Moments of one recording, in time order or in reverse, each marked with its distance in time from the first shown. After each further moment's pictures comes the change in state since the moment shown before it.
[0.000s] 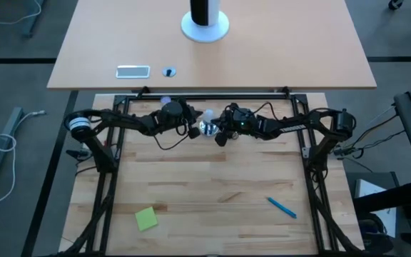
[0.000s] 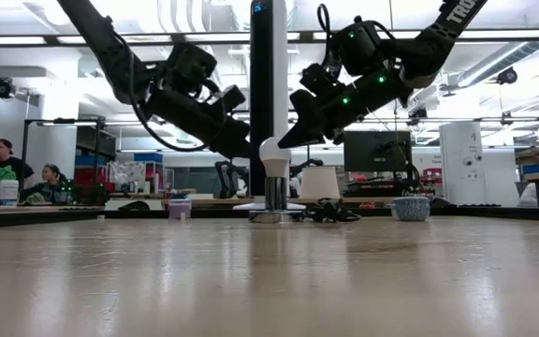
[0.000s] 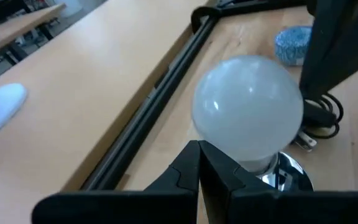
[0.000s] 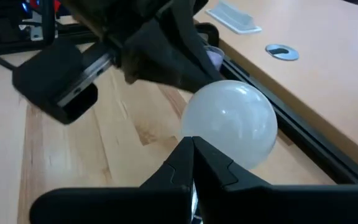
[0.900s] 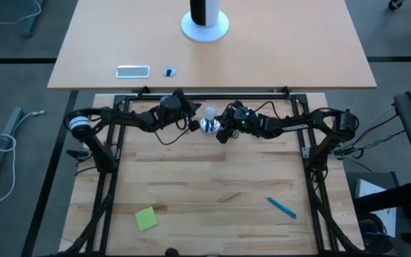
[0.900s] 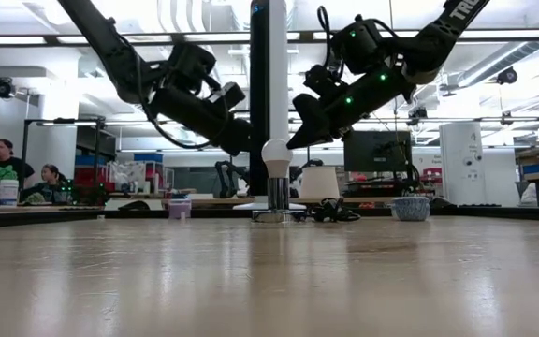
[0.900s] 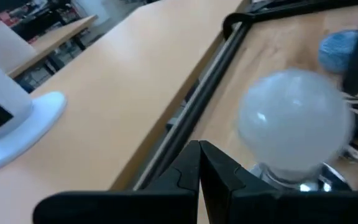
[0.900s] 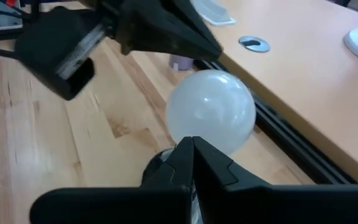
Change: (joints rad) left arm 0.053 0.003 0.032 0.023 -0.053 0.060; right arm -0.008 -0.031 -0.001 -0.066 0.079 -0.008
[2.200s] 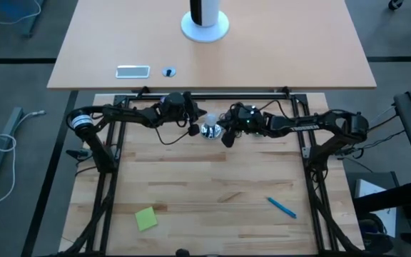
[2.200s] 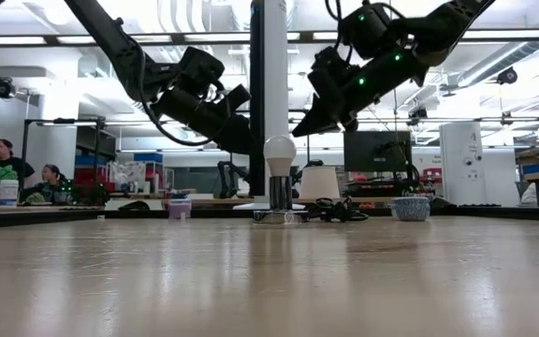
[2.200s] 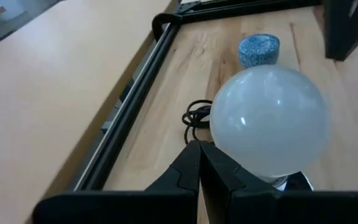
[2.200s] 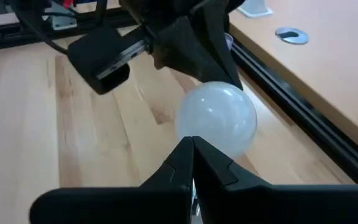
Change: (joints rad) left arm 0.038 0.033 0.076 -0.143 0.312 -0.009; right arm 0.003 -0.120 -0.001 -0.169 -0.137 0.040
